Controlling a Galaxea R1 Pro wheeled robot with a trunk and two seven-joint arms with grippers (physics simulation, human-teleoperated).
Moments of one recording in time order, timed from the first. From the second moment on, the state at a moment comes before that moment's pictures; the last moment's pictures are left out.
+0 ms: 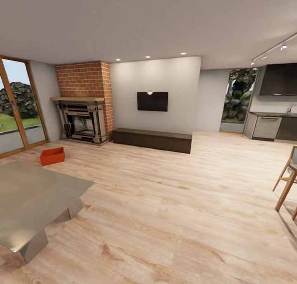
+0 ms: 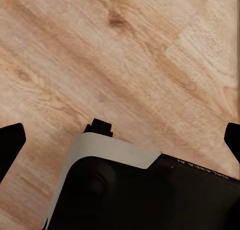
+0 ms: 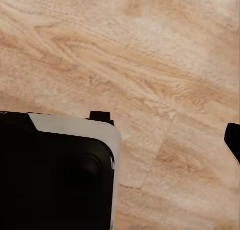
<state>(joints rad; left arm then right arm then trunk) -0.23 0.01 -0.04 0.00 0.39 -0.05 0.04 -0.12 -0.04 0.63 0.03 -0.53 -0.22 -0.02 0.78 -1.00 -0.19</state>
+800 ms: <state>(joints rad) -0.23 0.01 -0.04 0.00 0.39 -0.05 0.05 -0.12 -0.04 0.63 0.03 -0.53 -0.22 -0.02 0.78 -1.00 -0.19</state>
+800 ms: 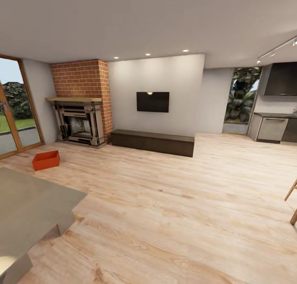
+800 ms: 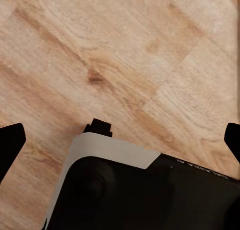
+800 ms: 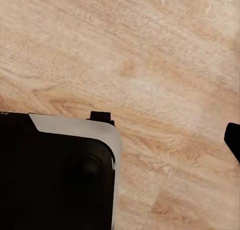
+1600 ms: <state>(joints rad) -0.23 0.01 -0.04 0.00 0.39 -0.05 0.05 -0.12 -0.04 0.63 0.03 -0.53 -0.22 -0.02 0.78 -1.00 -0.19</state>
